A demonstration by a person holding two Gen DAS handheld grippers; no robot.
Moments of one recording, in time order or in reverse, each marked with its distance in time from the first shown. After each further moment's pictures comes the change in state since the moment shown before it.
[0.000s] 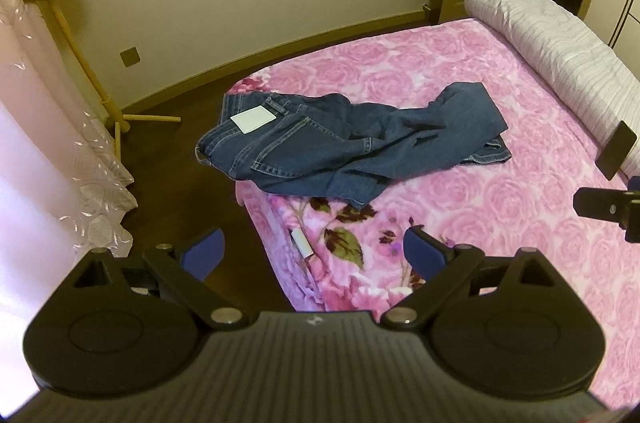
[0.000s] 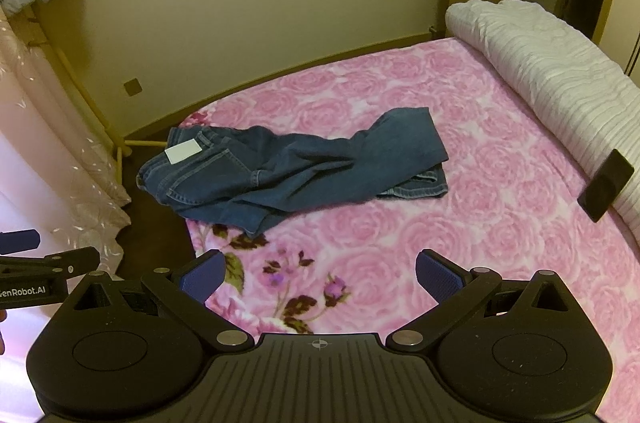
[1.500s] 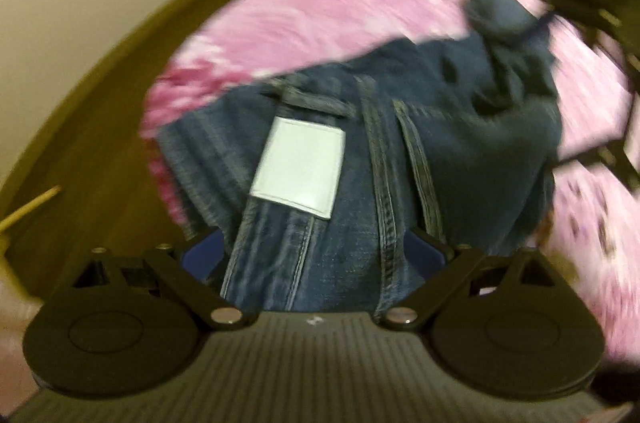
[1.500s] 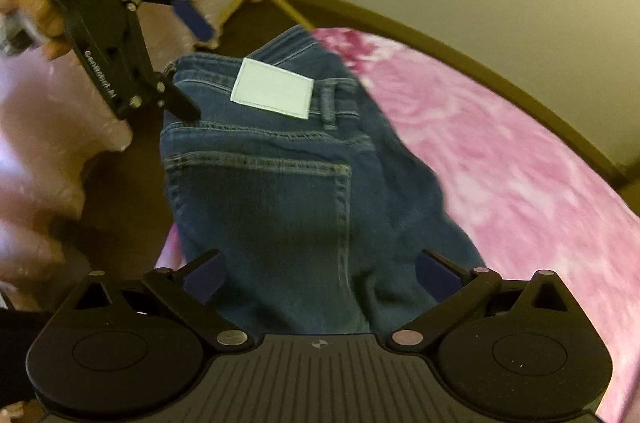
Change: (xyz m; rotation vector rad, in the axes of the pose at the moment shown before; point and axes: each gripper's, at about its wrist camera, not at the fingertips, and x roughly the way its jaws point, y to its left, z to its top) left arm 0.392 0.184 0.126 0.538 0.165 -0.478; right arm 0.370 0.141 0.099 -0.794 0.253 0.262
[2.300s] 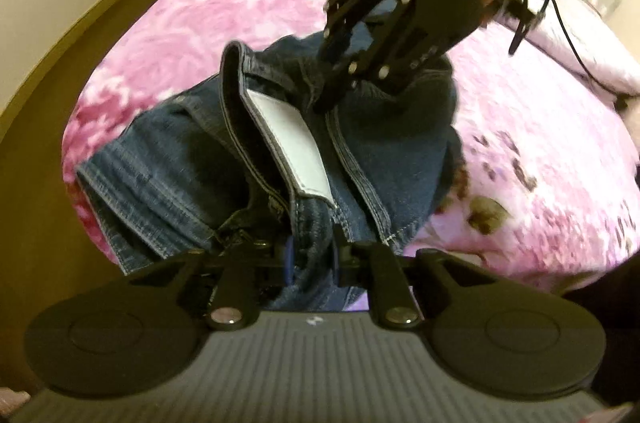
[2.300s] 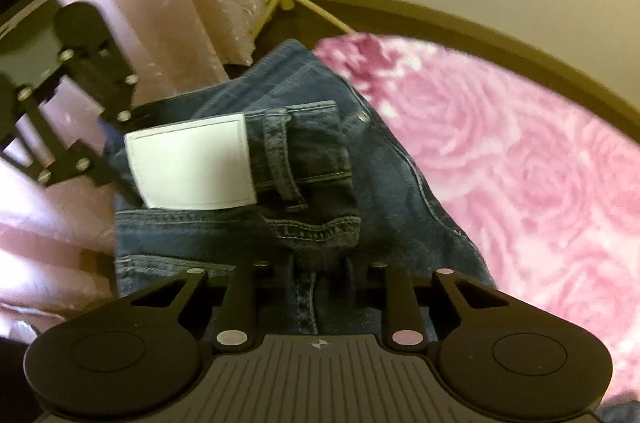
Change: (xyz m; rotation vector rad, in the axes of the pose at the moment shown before) left arm -0.028 0.001 -0.008 0.222 -0.040 -0.279; right arm 0.039 -0.045 0.052 0.025 -0.022 0.158
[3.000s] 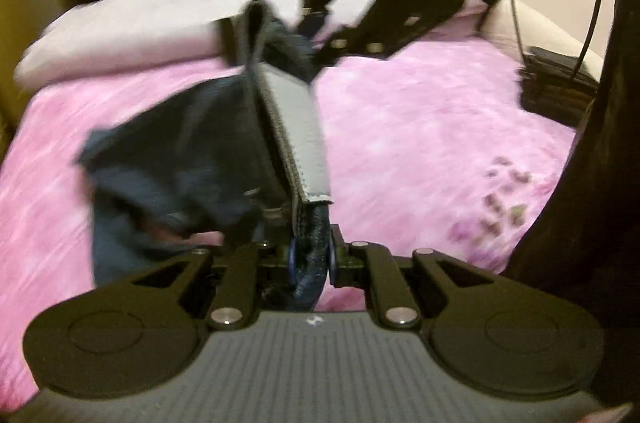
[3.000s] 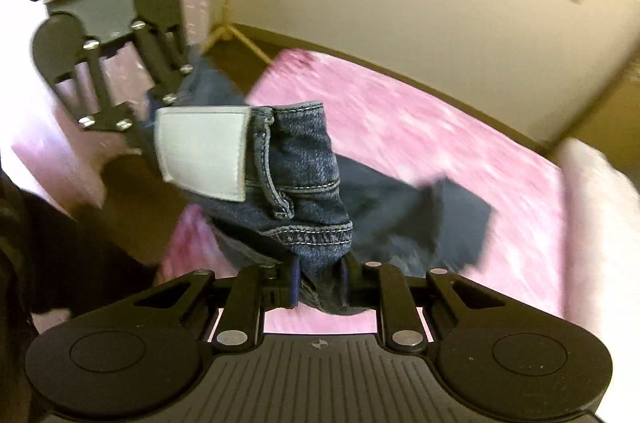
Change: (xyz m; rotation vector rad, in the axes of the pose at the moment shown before) left arm -0.032 -0.406 0.085 0.524 -0.103 -0.239; right arm -0.324 0.204 -0.293 0.063 -0.123 -0.429
